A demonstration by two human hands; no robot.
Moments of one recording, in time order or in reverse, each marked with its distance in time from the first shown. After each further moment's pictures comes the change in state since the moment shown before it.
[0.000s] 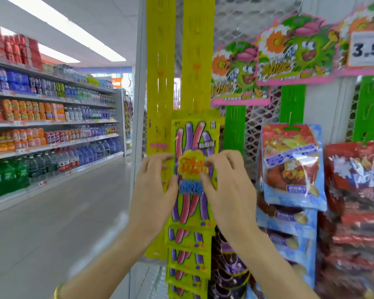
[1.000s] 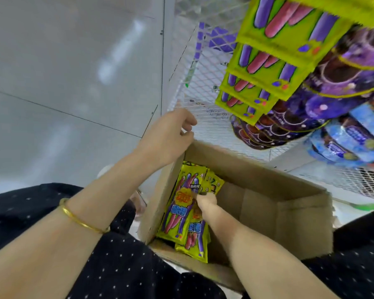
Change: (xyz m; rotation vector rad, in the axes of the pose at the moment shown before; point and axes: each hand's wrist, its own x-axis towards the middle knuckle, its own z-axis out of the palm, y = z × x) left_hand -0.277 -0.172 0.022 0.101 -0.849 -0.747; right_hand -0.550 0.027 0.169 0.088 -1.134 1.836
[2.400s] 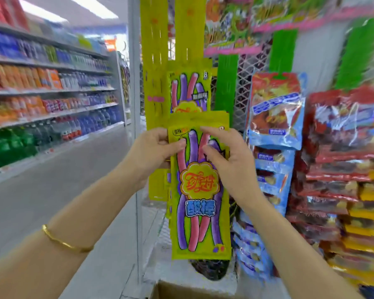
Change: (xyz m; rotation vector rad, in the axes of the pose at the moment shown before) left_hand -0.058 0.276 -0.169 -0.546 0.181 0.449; right_hand -0.391 -0.228 -0.294 0.164 0.429 -1.932
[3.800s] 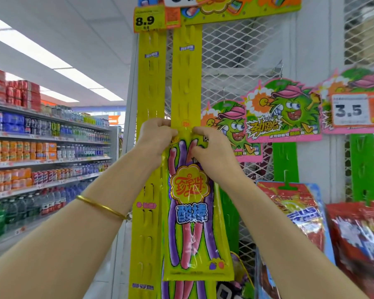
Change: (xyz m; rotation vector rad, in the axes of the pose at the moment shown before) left_hand 0.199 0.135 -0.025 -0.101 0.357 0.203; right_hand 0.229 -0.015 0.001 -0.205 -0.005 0.000
